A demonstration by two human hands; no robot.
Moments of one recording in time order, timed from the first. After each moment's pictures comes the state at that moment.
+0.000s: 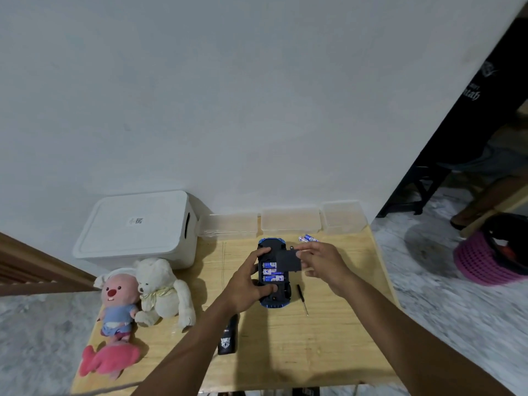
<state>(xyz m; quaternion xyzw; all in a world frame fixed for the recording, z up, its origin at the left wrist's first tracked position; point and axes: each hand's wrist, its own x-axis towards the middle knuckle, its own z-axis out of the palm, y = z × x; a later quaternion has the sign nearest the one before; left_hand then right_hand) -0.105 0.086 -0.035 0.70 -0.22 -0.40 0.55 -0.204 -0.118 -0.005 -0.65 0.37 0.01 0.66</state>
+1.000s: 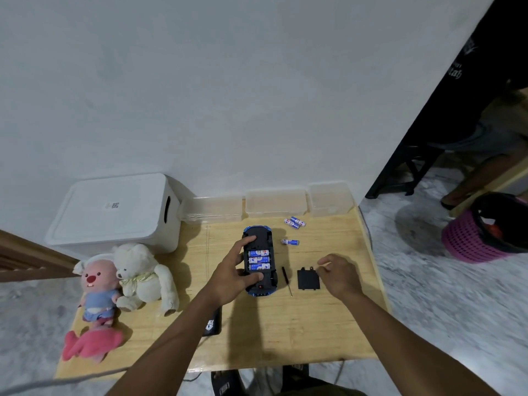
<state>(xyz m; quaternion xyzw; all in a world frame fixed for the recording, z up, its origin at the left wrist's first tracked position) -0.122 0.084 -0.045 0.70 -0.19 -0.41 0.55 -0.279 -0.149 -0.091 -0.77 0.48 0.02 0.41</state>
